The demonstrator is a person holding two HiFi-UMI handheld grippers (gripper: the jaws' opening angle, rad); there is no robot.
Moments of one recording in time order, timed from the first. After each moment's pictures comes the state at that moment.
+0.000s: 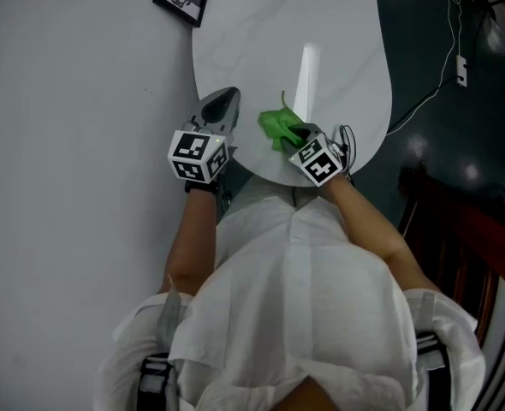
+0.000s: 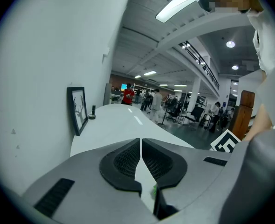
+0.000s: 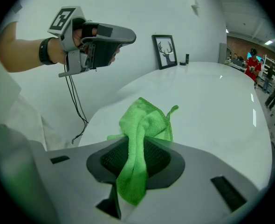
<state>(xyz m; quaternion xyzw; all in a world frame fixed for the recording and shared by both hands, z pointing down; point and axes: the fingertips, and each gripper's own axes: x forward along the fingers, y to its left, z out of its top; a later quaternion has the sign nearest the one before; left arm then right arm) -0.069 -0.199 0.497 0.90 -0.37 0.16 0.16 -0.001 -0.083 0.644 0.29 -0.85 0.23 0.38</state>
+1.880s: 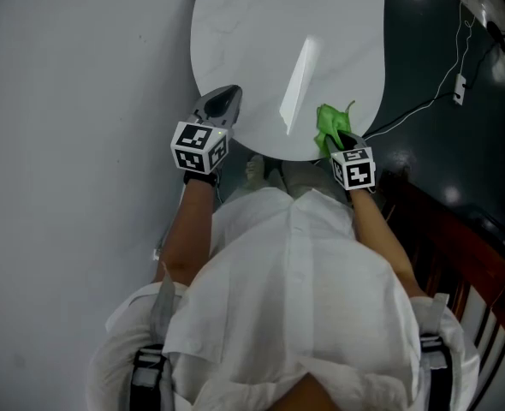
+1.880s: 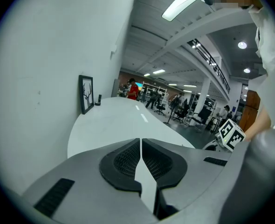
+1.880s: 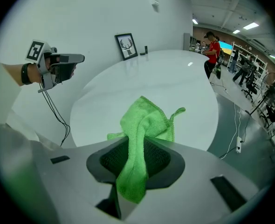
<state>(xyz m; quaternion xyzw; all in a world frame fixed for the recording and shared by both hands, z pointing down) -0.055 -0.106 0.533 0.87 -0.41 0.16 0.20 0.172 0.003 0.660 0.43 -0.75 0.30 0.39</state>
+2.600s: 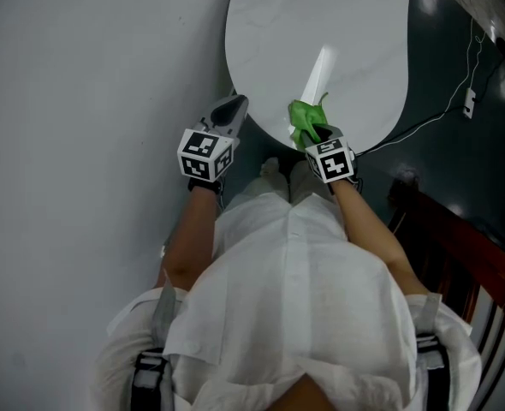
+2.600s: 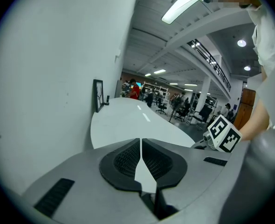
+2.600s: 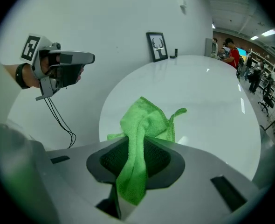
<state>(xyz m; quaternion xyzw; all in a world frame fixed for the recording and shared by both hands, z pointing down) -0.126 -0.053 0.531 0.87 -0.42 0.17 0.20 0.019 0.009 0.654 0.36 -0.80 0.27 0.39</state>
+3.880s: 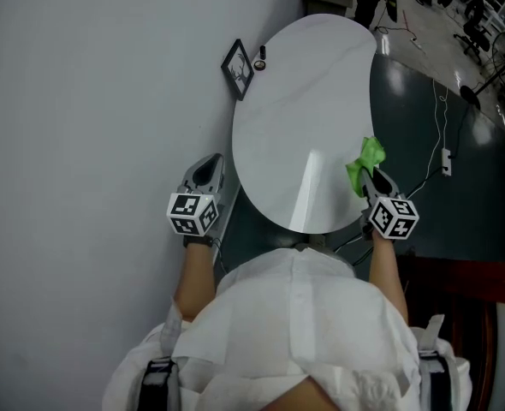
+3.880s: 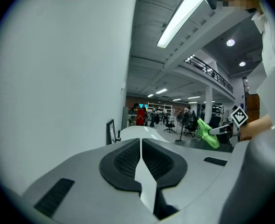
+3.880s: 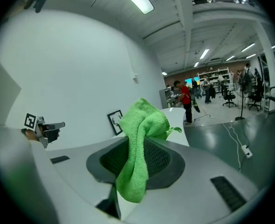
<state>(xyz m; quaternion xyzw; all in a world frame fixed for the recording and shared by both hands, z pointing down) -0.189 -0.107 0.392 0.87 -0.48 0.07 0.08 0.185 -0.063 0.432 0.60 -0.78 0.19 0.06</state>
